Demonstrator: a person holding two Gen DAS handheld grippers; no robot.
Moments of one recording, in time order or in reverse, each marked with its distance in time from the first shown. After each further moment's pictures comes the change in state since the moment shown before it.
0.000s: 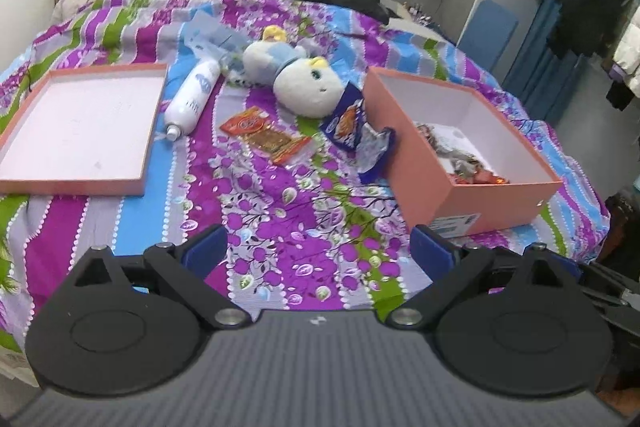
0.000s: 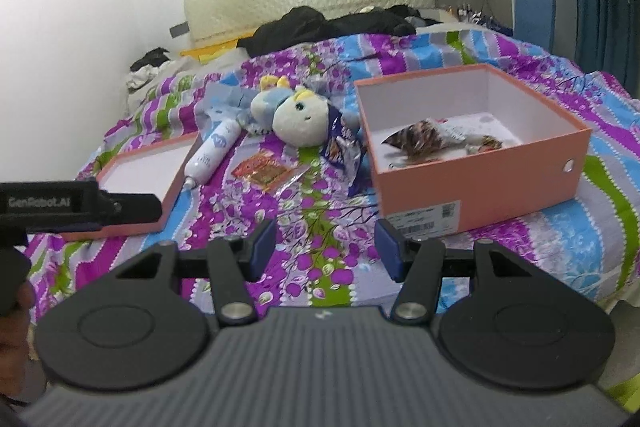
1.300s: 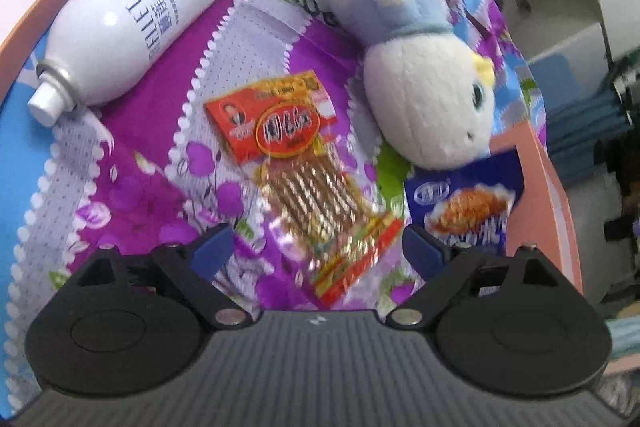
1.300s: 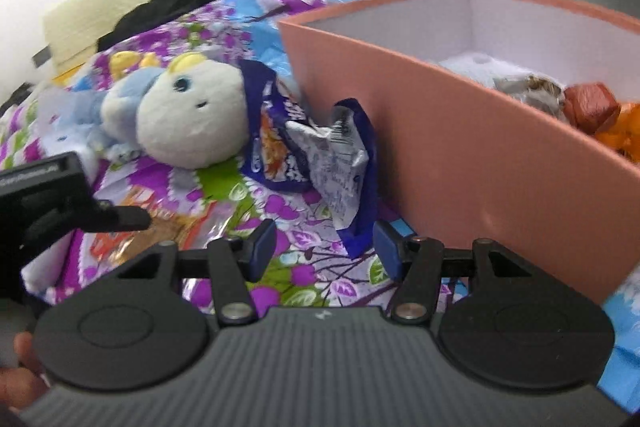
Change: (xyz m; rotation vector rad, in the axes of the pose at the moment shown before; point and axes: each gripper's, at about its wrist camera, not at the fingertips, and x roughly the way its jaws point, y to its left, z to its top) left arm 0.349 0.134 0.107 -0.520 0.247 -0.161; right arm 0.284 0.016 0.018 0.286 0.011 -0.370
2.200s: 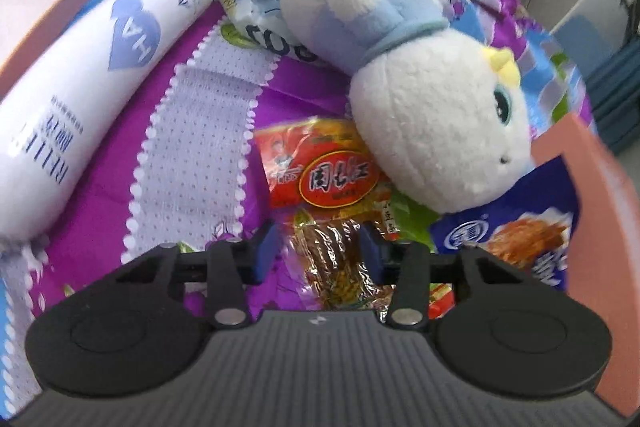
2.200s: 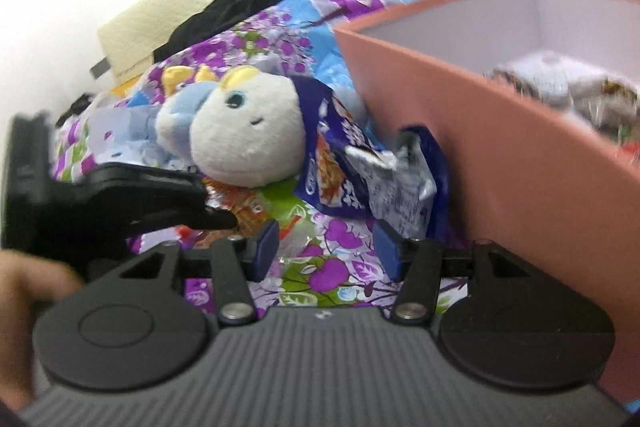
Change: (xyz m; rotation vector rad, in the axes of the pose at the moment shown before) left arm 0.051 -0.045 0.023 0.257 -0.088 0.192; right arm 0.001 0.001 0.018 -0.063 -0.025 0.252
